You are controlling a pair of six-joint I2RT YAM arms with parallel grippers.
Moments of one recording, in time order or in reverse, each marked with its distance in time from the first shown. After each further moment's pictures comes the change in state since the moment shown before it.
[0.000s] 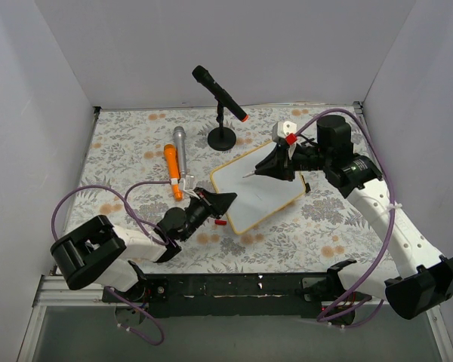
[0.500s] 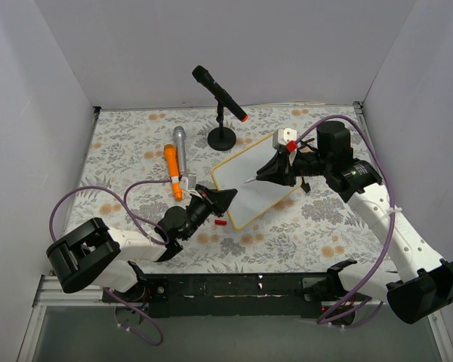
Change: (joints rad) left arm -0.032 -0.039 0.024 -0.025 -0.045 0.138; right arm -0.002 -0.032 -0.063 -0.007 0.000 -0.045
